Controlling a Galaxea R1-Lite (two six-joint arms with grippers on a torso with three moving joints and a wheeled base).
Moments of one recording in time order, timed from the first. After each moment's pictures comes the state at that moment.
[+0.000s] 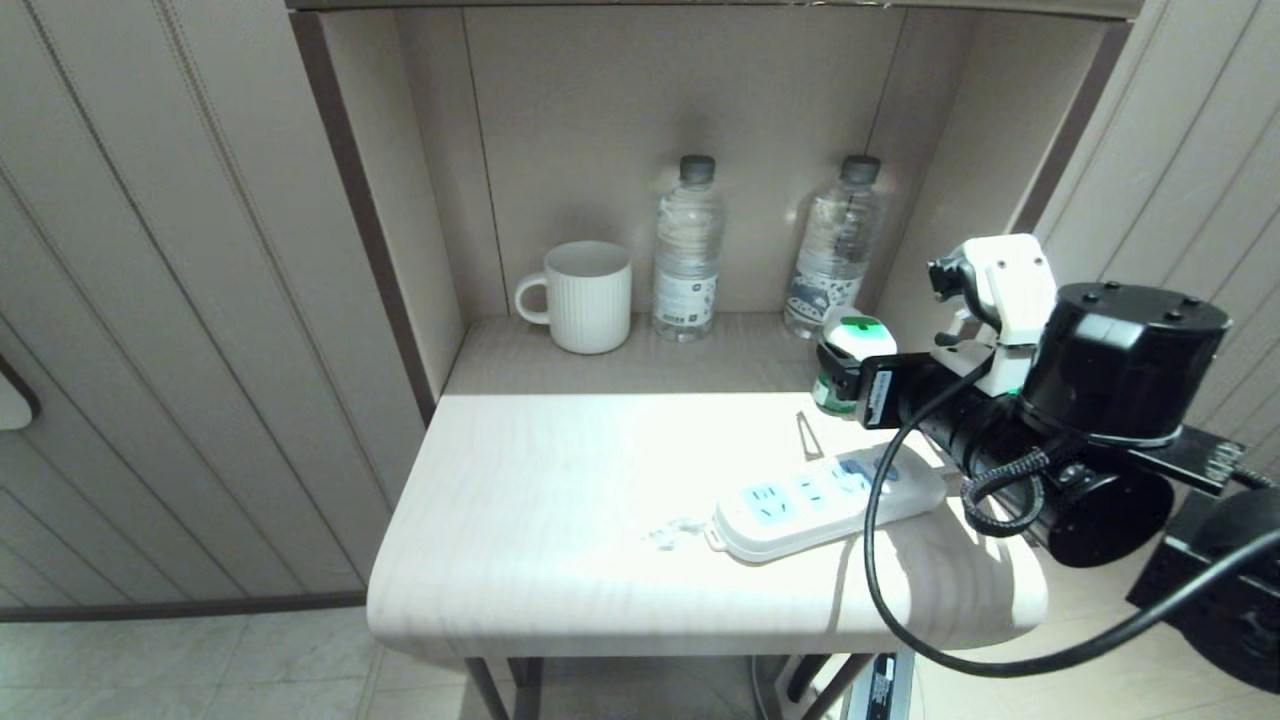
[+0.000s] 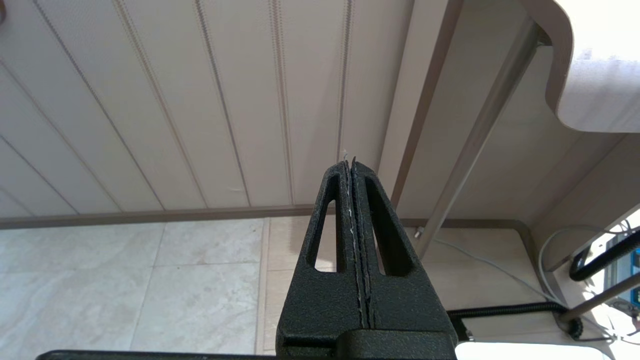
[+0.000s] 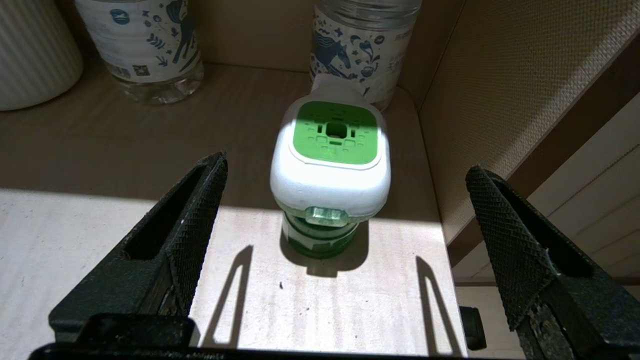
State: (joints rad) left arm 0.00 0.00 -0.04 0.12 -0.01 0.00; right arm 0.54 1.60 -0.75 -0.86 -0.52 -0.01
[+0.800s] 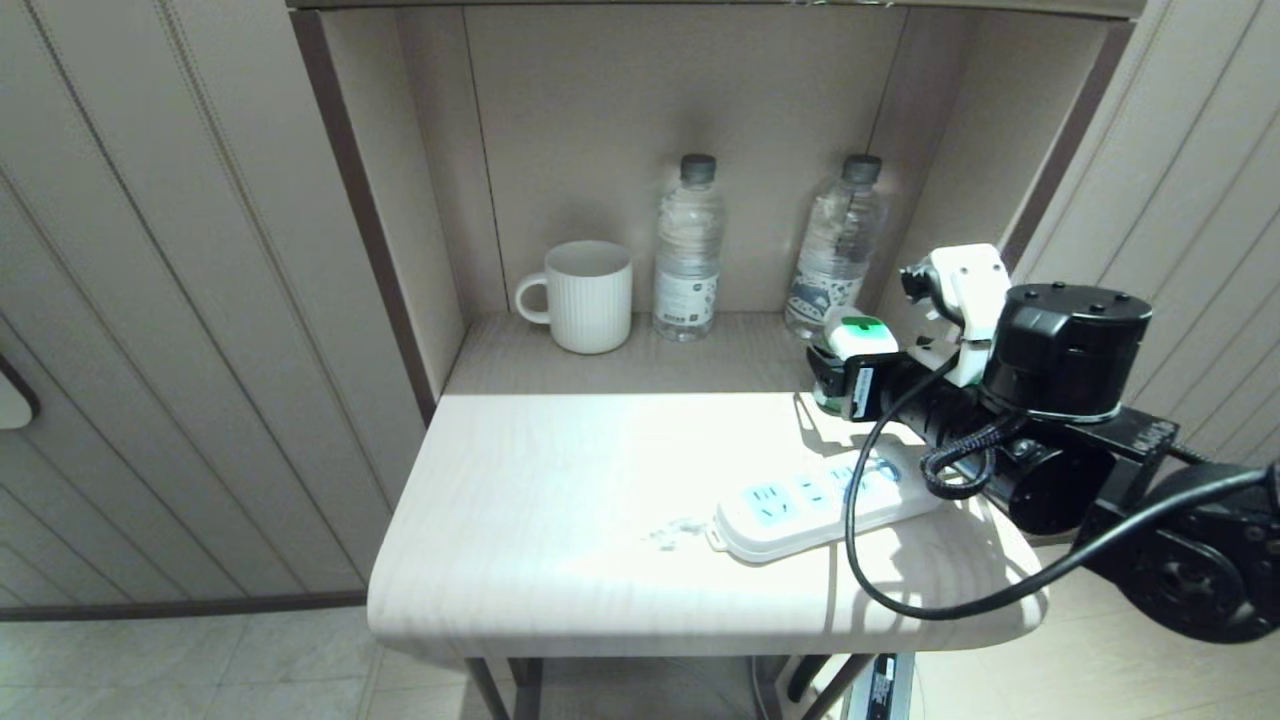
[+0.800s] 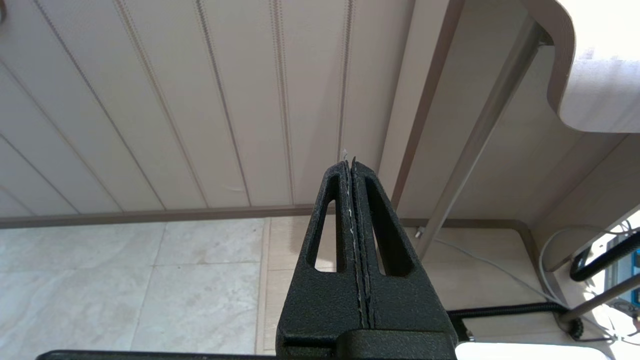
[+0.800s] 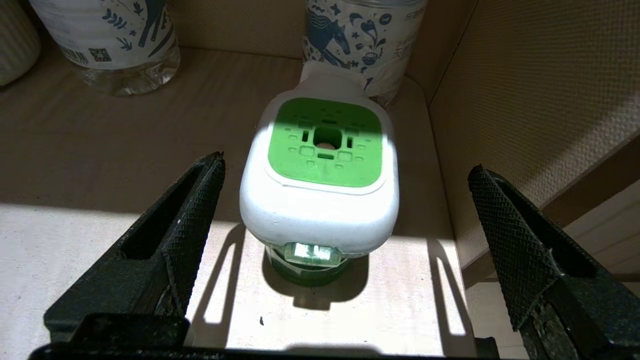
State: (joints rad) left arm 0.00 0.00 -0.04 0.12 -0.01 0.00; right arm 0.47 1.69 -0.80 -0.86 -0.45 -0.01
